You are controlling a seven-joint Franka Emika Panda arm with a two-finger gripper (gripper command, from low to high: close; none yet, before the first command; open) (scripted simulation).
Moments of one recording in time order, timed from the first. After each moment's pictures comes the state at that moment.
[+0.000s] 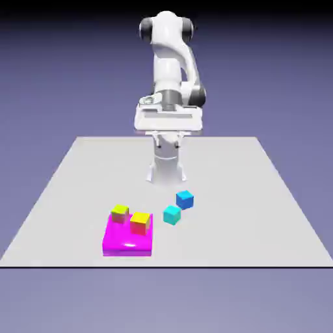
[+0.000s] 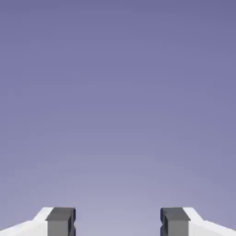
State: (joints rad) arm 0.02 -0.54 0.01 -2.82 0.05 3.05 0.74
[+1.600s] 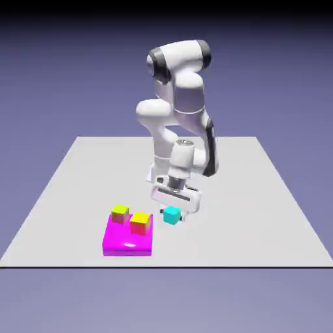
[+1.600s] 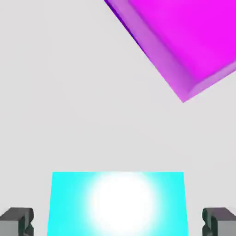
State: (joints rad) arm 0.10 0.43 0.30 -2.98 0.76 3.72 1.00
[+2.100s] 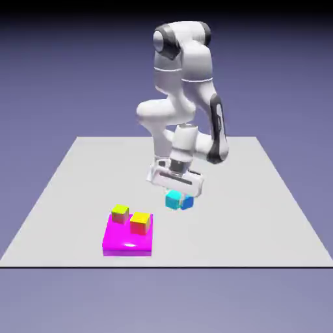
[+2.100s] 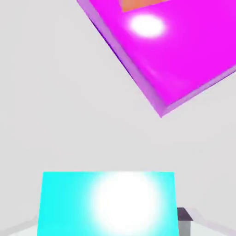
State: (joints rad) arm 0.27 0.07 0.35 -3.00 1.41 3.48 0.55
